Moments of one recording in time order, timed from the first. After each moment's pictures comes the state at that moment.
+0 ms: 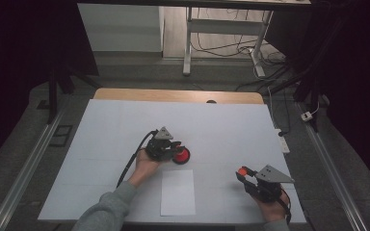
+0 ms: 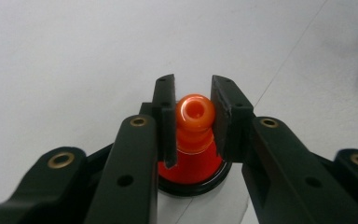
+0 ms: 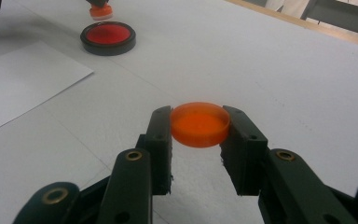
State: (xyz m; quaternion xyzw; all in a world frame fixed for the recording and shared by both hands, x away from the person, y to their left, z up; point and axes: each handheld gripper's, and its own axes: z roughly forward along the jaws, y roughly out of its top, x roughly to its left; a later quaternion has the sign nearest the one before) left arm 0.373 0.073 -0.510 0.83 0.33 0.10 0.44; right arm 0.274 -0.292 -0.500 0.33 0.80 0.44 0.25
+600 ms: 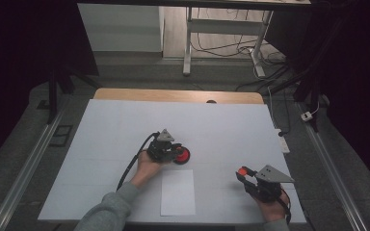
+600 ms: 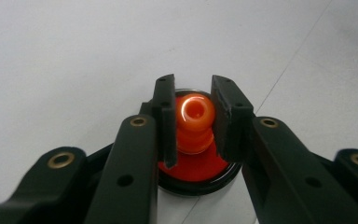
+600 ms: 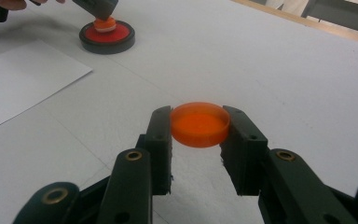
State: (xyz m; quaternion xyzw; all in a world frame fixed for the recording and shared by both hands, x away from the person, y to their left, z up) left arm 0.376 0.069 -0.523 0.83 0.34 0.09 0.43; right arm 0.275 -0.292 -0.501 0.33 0.80 0.44 0.25
